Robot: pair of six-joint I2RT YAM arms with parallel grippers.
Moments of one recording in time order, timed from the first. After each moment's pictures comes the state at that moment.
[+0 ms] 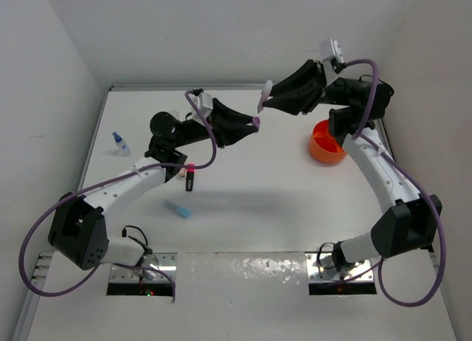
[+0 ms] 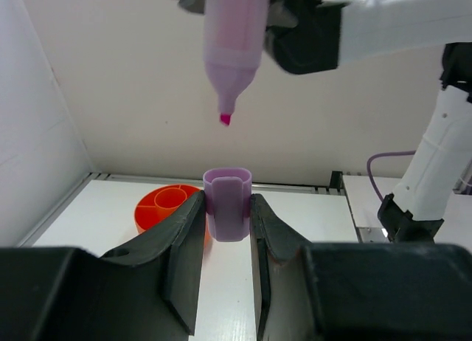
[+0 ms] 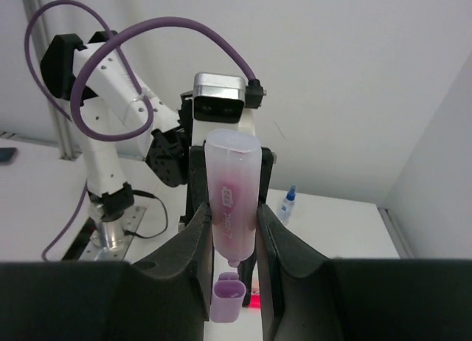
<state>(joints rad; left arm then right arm) -0.54 1.35 0.98 0.83 0.82 -0.31 0.24 1.43 1.32 1.02 -1.28 0.69</state>
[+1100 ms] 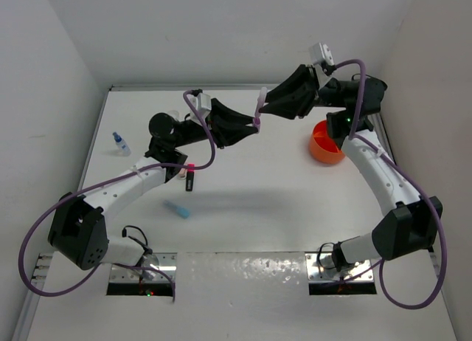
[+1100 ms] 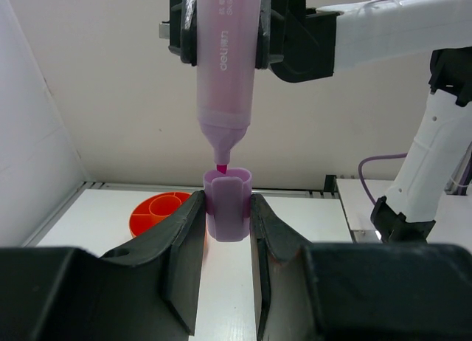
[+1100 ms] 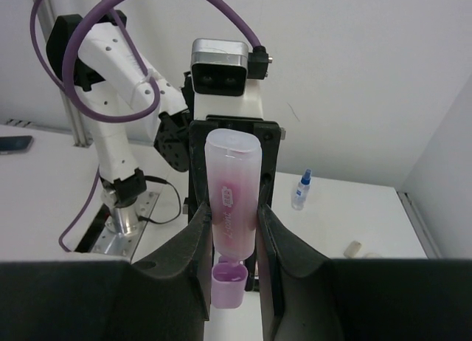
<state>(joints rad) -0.54 1.35 0.98 0.87 0.85 -0.34 0.27 1.43 1.31 0.90 -1.32 0.62</state>
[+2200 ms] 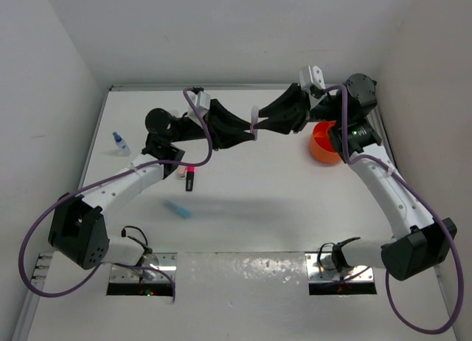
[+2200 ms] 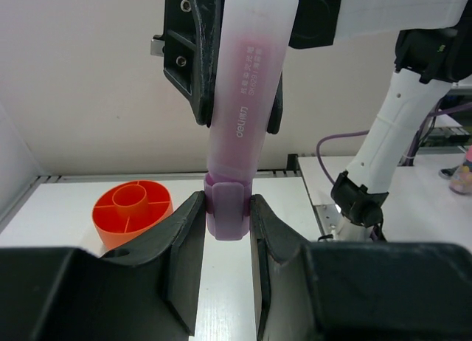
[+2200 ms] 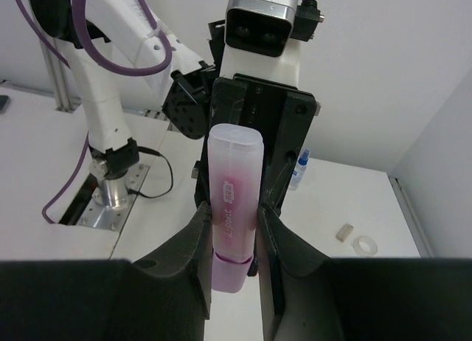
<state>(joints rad) -0.51 1.36 1.01 0.85 1.01 -0.41 0.34 1.30 1.27 0.34 -1.29 0.07</state>
